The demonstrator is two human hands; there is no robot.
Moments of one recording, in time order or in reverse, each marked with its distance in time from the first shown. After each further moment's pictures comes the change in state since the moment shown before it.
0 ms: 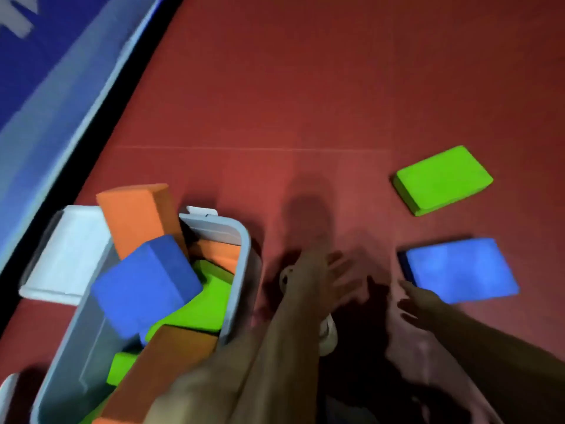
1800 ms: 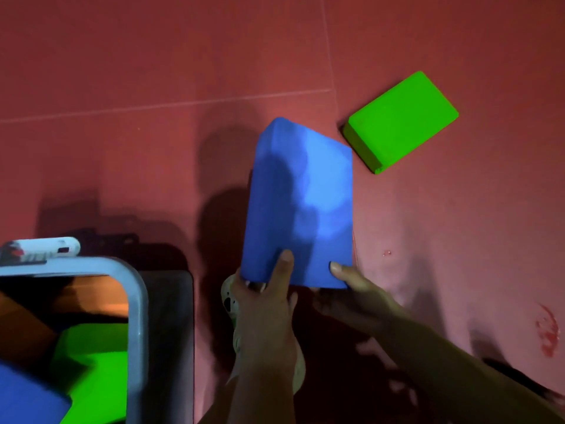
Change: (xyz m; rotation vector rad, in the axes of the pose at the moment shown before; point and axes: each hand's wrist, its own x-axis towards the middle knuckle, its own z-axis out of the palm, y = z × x) left_hand 0.145 -0.041 -0.028 0.194 0.198 0.193; right_hand 0.036 -0.006 0.075 0.632 -0.713 -0.058
